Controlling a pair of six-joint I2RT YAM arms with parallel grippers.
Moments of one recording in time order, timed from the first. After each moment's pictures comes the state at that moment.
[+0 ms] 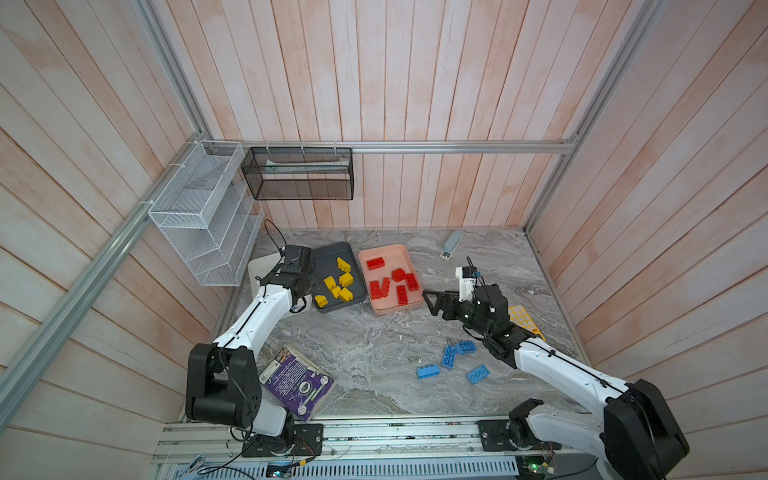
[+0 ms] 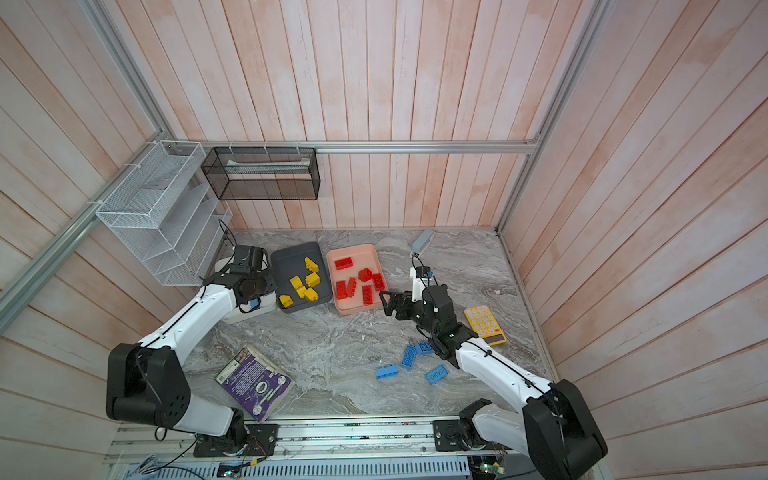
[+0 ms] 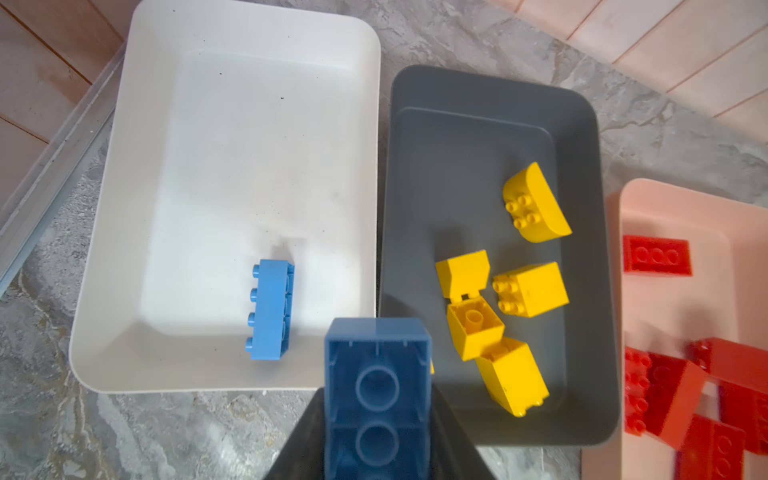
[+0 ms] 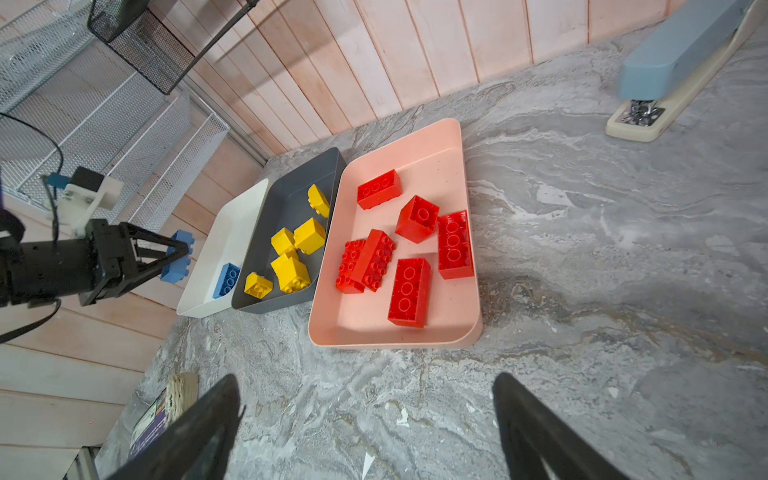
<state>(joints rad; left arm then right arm) -0.12 1.54 1.15 -0.56 -0.19 -0.49 0.53 1.17 0.57 0.24 -0.16 0.57</state>
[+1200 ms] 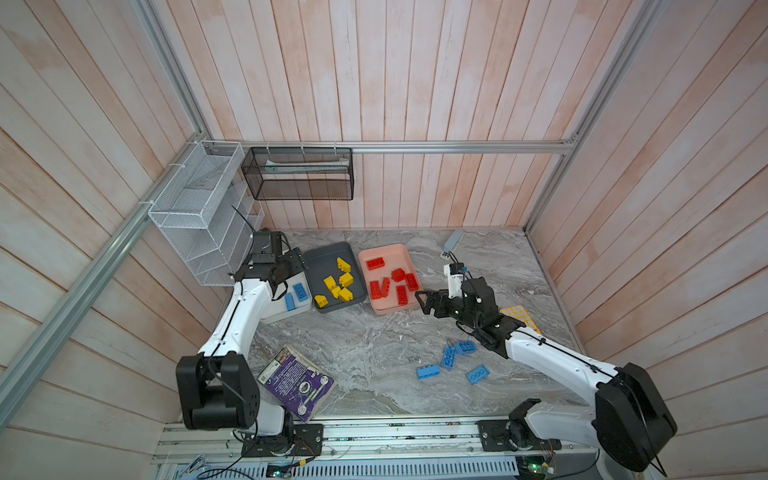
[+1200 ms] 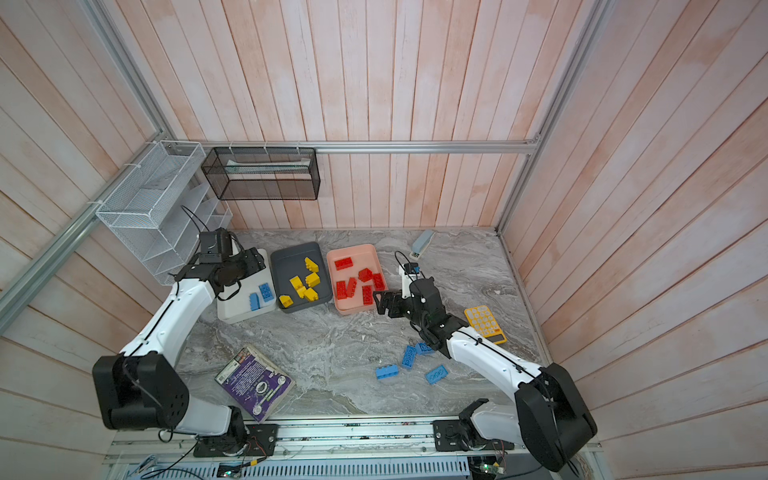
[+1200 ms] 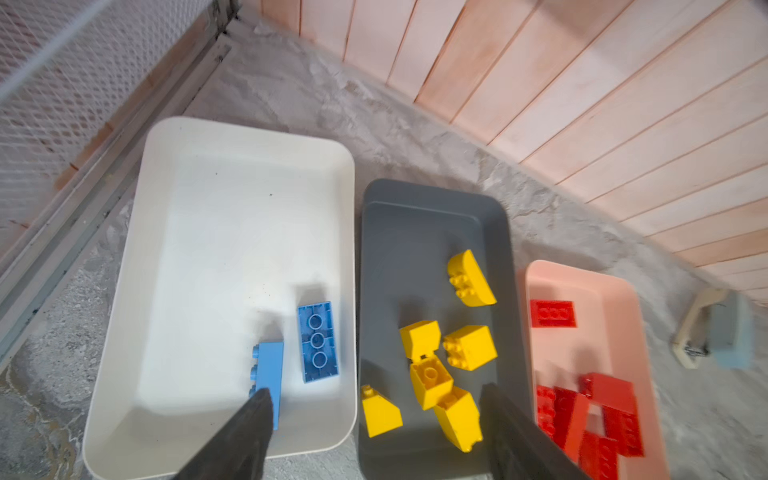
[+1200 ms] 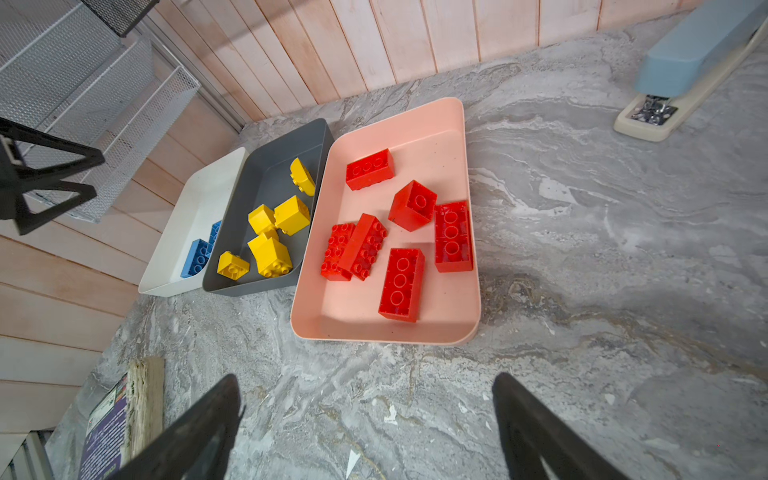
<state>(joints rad) 0.02 1.42 1.23 -0.52 0.03 -0.40 0.58 1.26 0.70 0.10 -0.09 0.49</state>
